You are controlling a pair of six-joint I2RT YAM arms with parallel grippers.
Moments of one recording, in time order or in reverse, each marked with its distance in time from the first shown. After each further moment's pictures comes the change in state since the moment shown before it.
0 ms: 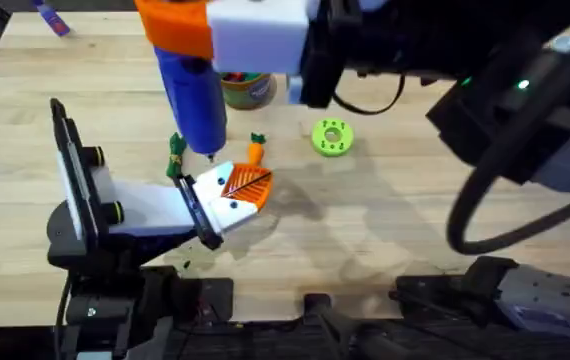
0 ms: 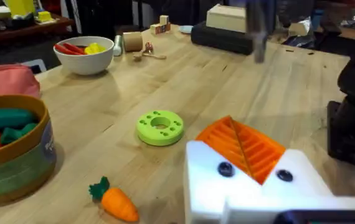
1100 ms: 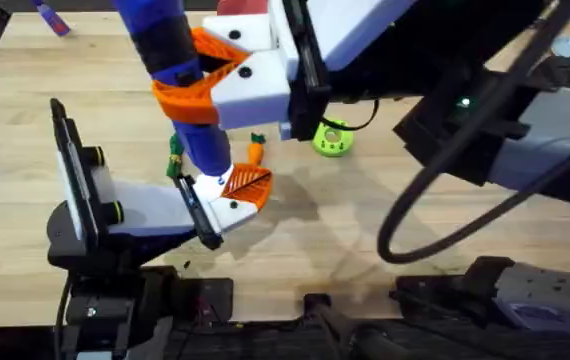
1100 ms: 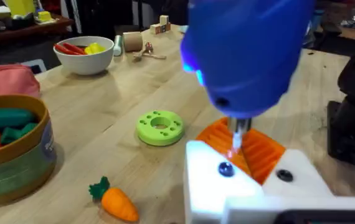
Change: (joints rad) left arm 0.000 0.000 0.000 0.000 0.000 0.000; right arm 0.013 0.075 -0.062 0.078 -0.134 -0.135
